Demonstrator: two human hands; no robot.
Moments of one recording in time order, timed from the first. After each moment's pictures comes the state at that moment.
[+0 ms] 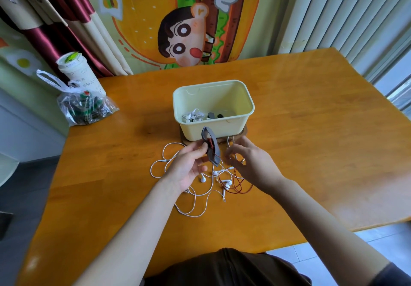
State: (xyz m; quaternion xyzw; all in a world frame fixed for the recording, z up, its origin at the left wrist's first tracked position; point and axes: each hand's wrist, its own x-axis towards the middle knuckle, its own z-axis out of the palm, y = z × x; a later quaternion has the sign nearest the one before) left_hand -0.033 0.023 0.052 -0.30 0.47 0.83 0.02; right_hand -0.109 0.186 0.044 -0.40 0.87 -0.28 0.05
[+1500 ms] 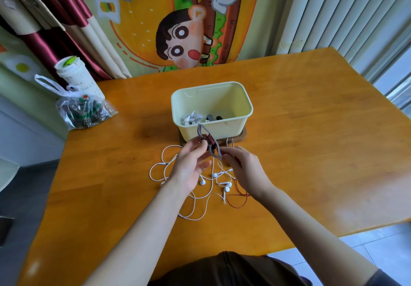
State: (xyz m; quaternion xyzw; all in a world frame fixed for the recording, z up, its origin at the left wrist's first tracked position) left_hand -0.042 0.033 0.053 -0.31 0.46 0.83 -0.05; right_hand -0.100 0.172 0.031 -0.32 0.83 -0.45 0.08
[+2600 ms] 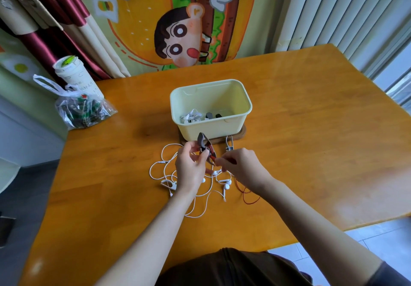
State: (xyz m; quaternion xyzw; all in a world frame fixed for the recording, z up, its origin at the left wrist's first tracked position) left_hand -0.035 0.040 0.017 -0.30 0.77 0.53 -0.19; right_hand -0.098 0.172 0.047 -0.31 0.86 -0.36 0.18
